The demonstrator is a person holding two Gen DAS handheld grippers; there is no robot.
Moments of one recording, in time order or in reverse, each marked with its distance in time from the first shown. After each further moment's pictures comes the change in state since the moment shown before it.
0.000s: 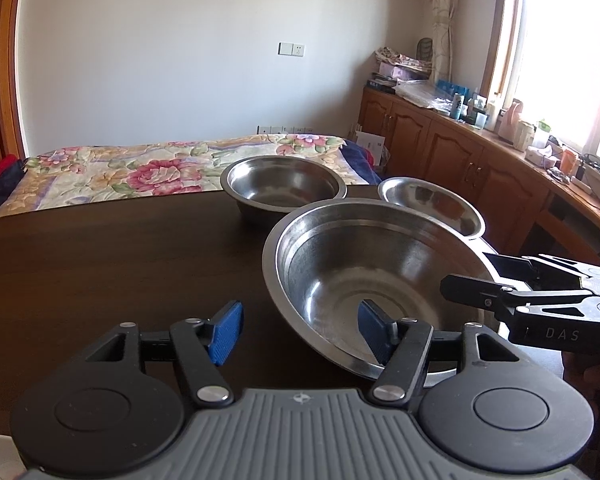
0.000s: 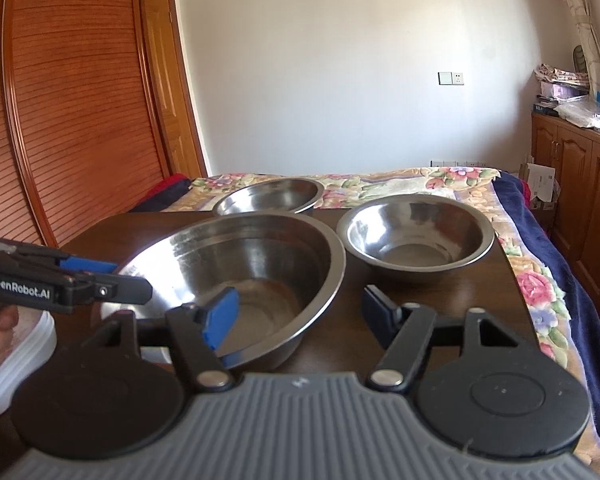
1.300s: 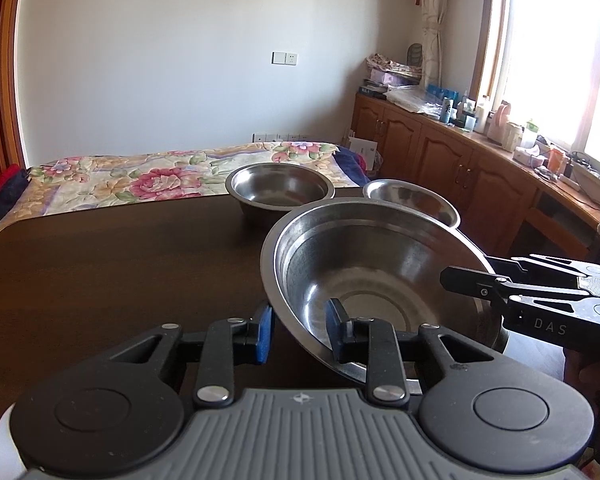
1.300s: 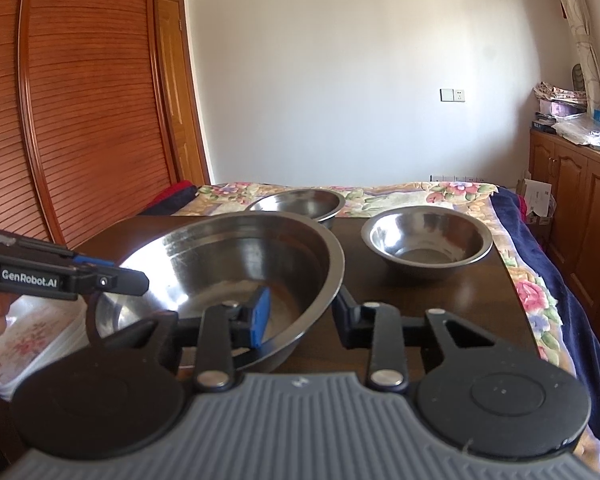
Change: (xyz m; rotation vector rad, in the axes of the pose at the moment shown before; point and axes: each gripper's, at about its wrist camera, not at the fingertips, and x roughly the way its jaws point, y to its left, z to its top) left arm -0.043 -0.001 -0.012 0.024 -0.025 -0.013; right arm -0.029 0.028 -0.004 -0.030 -0.032 -0.015
